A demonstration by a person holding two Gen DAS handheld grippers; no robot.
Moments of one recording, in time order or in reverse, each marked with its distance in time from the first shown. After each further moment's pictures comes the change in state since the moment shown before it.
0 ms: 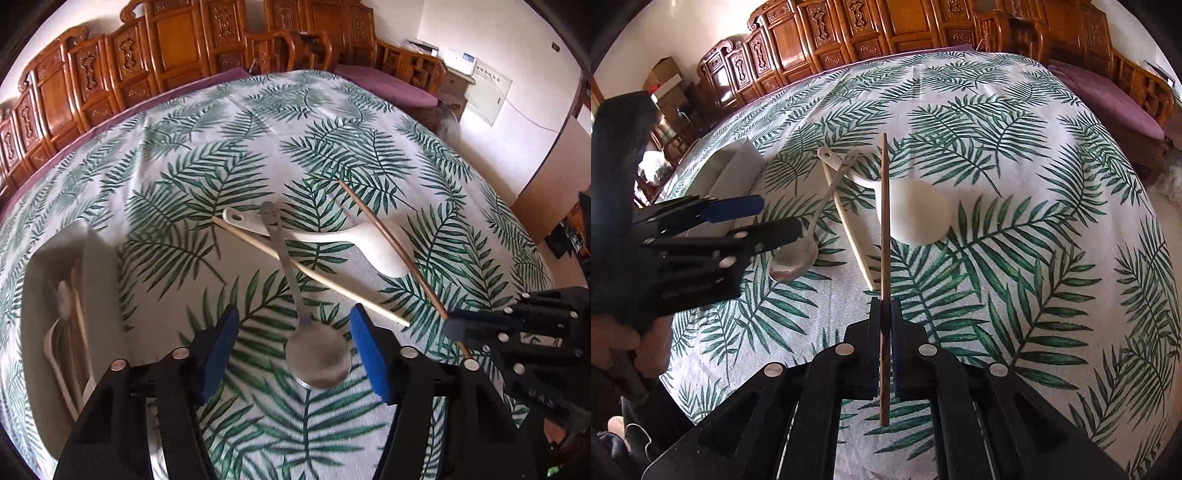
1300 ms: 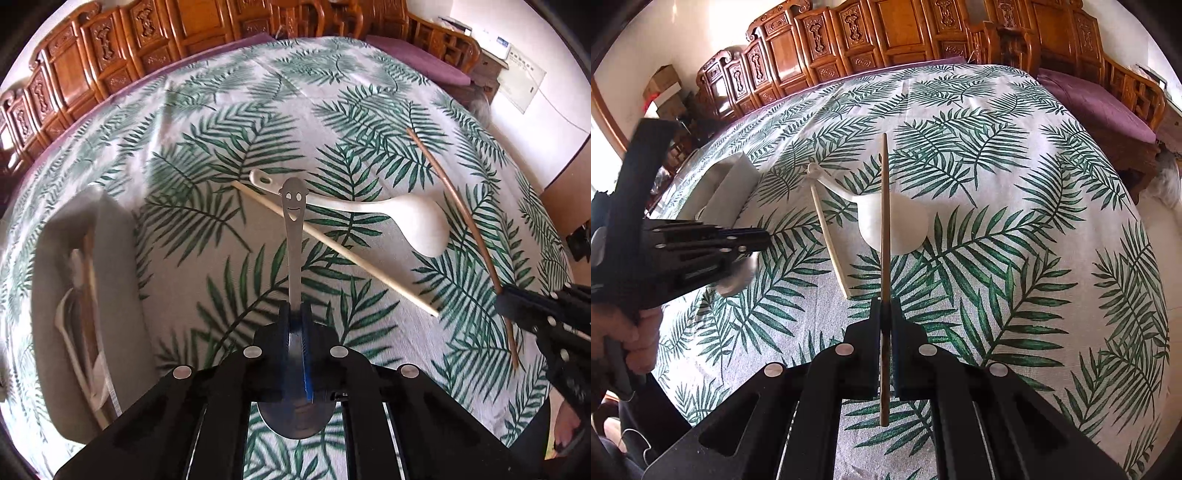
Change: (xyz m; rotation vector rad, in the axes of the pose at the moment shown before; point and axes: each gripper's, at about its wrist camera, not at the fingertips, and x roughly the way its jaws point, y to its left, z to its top) left arm 0.003 0.009 -0.003 -0.052 0.126 0.094; right arm -0.016 -0.011 0.000 0.008 -0.050 -0.012
